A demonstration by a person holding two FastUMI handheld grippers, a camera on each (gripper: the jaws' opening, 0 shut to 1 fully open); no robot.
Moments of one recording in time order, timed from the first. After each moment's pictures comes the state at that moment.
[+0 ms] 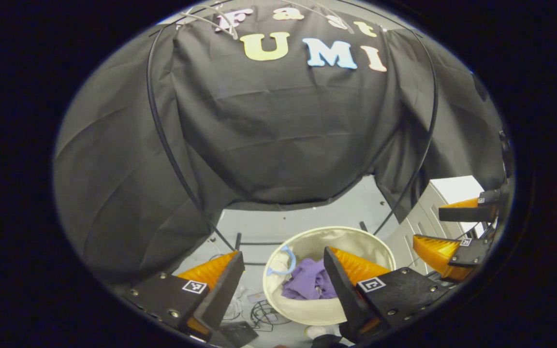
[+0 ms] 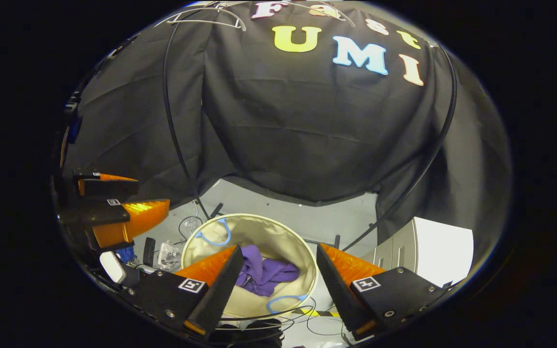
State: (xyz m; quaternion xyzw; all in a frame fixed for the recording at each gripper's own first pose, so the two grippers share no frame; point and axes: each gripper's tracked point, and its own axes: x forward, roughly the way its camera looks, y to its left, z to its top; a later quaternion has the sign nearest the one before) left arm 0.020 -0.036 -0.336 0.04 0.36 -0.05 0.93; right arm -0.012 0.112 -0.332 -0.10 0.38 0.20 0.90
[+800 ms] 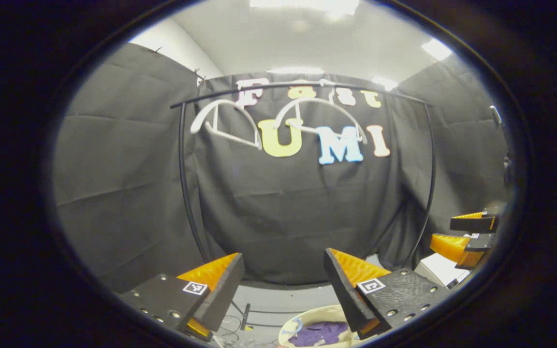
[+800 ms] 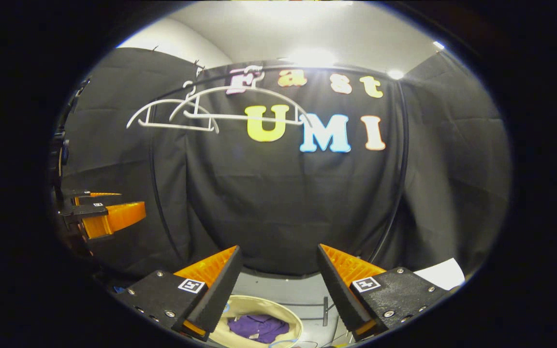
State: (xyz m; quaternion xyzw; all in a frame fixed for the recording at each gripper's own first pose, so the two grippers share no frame) left arm 0.080 -0.001 -0.054 0.02 0.10 -0.04 0.99; right arm 0.052 0.100 -0.088 -0.02 0.13 0.15 0.98
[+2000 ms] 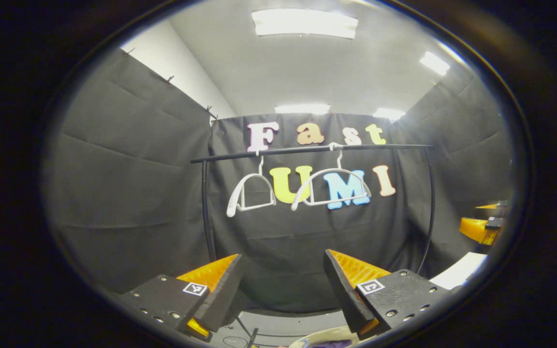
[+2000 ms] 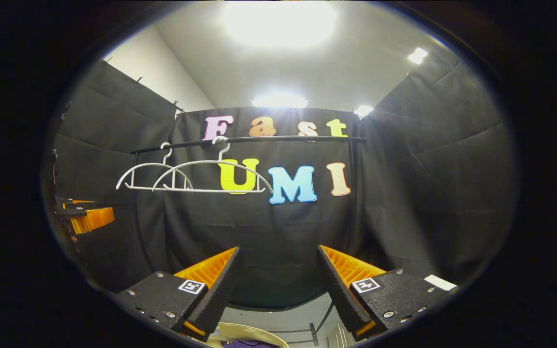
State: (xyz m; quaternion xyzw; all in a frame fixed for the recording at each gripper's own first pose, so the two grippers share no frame) left arm 0.037 0.033 0.055 0.02 -0.01 -0.01 1.00; right arm 0.026 0.036 0.004 0.00 0.01 0.07 1.00
